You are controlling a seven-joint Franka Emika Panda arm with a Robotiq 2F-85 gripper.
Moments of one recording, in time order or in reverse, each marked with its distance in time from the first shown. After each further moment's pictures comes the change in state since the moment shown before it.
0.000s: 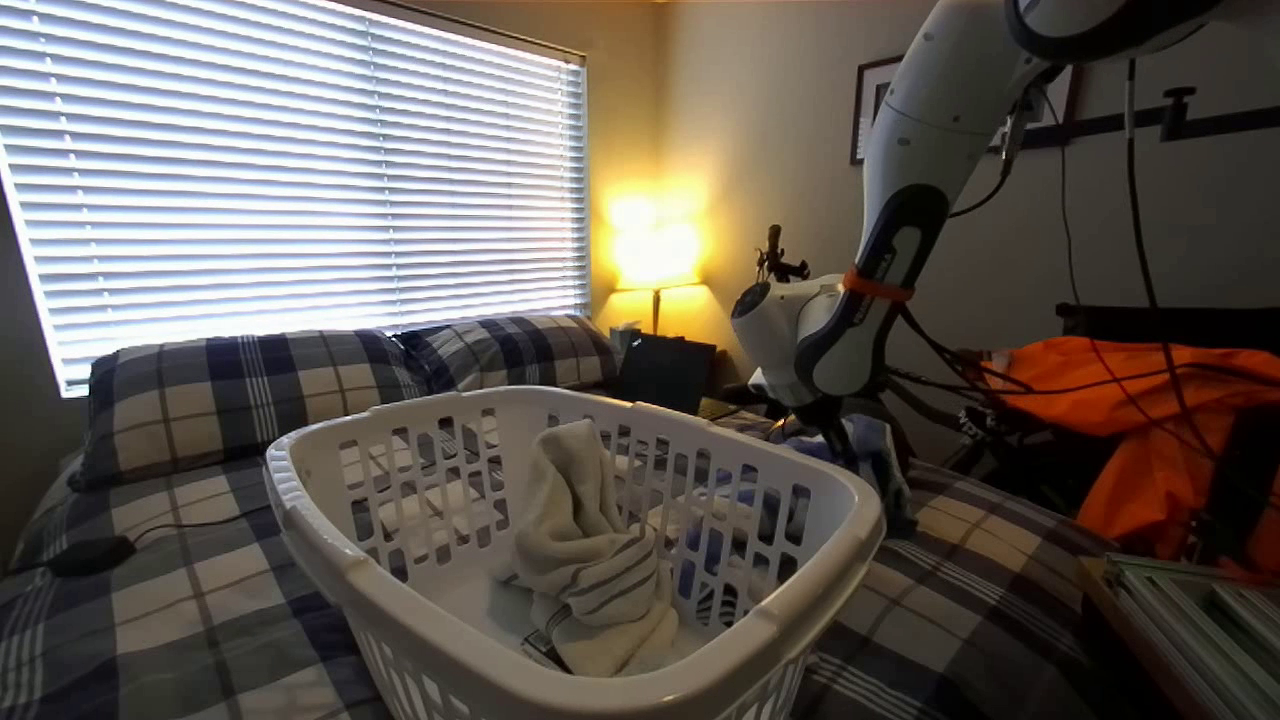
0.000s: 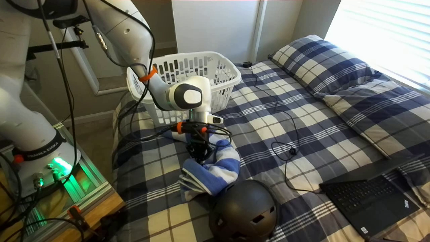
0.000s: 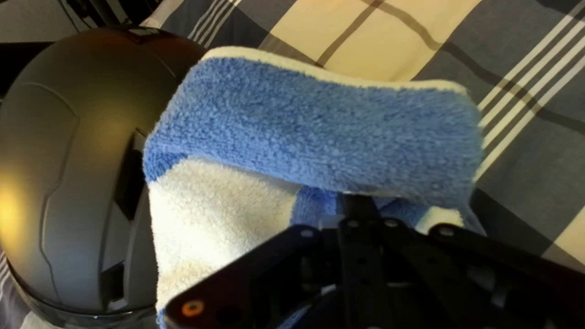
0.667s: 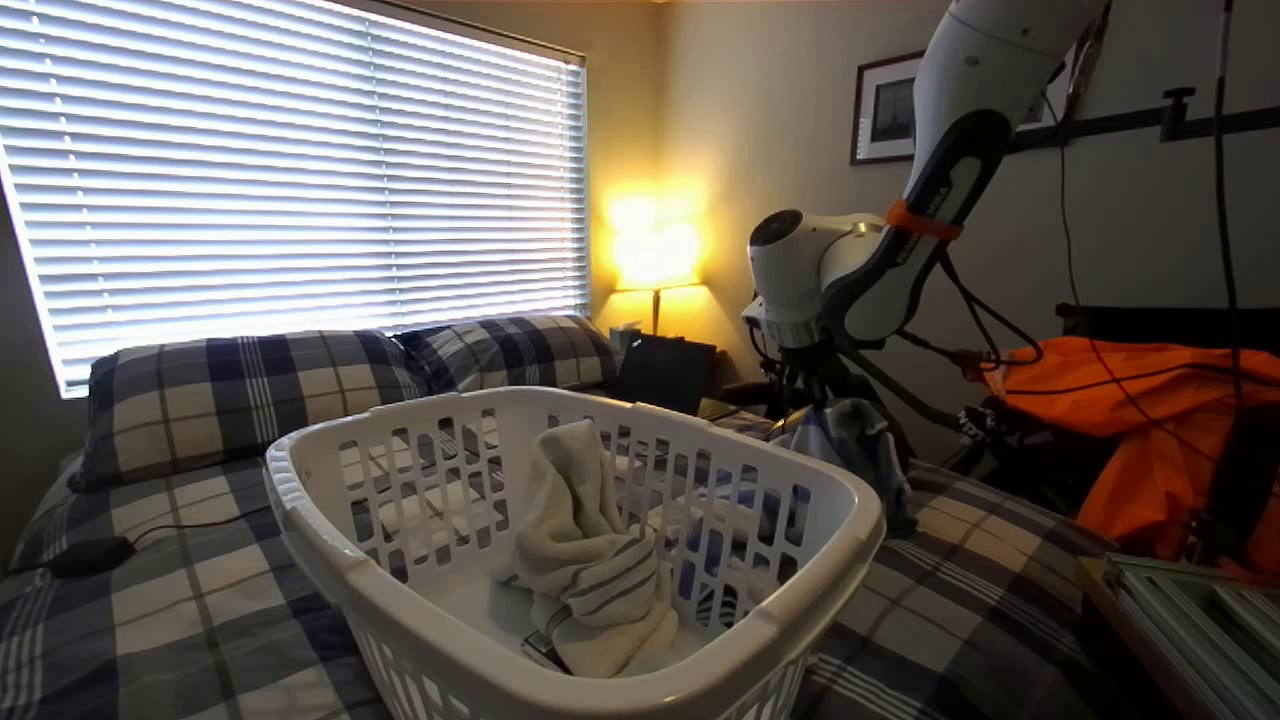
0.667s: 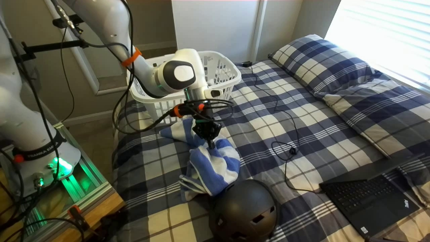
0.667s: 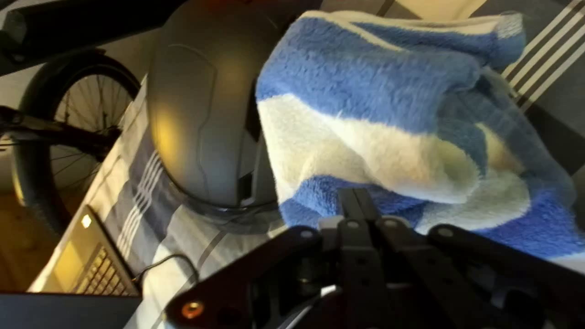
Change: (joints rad) arm 0.029 -0.225 -0.040 -0.105 -0.166 0.168 0.139
